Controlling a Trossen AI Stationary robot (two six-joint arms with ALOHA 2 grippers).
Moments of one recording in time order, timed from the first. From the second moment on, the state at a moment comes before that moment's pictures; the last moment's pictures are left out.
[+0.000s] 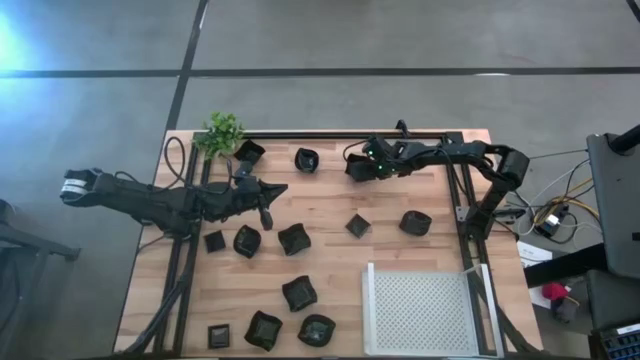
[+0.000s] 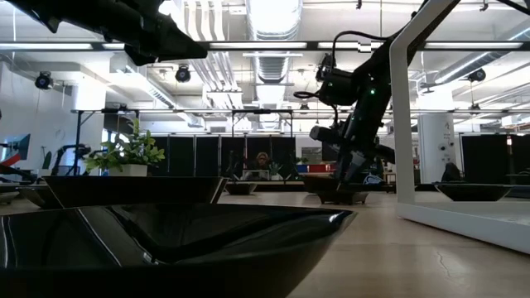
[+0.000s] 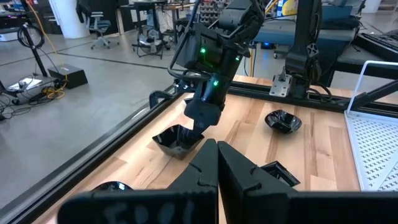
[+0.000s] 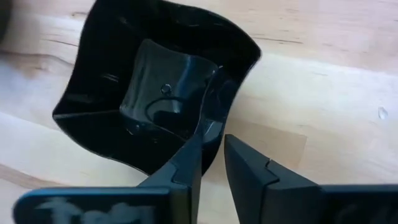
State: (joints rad) left arm -0.07 0.93 0.54 0.25 -0.50 -0.09; right arm -0.53 1.72 0.94 -0.35 0.08 0.86
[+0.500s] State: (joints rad) left arm -0.07 0.93 0.54 0.25 -0.50 -0.09; right arm -0.53 1.71 0.94 -0.35 0.11 0.80
